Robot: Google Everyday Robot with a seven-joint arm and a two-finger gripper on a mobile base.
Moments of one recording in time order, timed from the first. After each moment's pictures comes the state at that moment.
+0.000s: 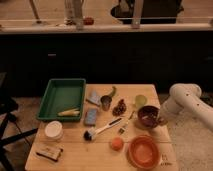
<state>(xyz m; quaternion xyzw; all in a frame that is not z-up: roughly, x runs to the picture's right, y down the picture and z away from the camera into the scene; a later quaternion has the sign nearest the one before) 0.319 0.193 0.806 -0.26 -0.26 -0.45 0.82</state>
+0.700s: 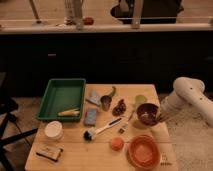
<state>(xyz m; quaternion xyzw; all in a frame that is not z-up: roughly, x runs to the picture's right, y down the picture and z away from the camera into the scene) 0.308 0.171 0.797 -0.22 -0.33 -0.50 0.77</state>
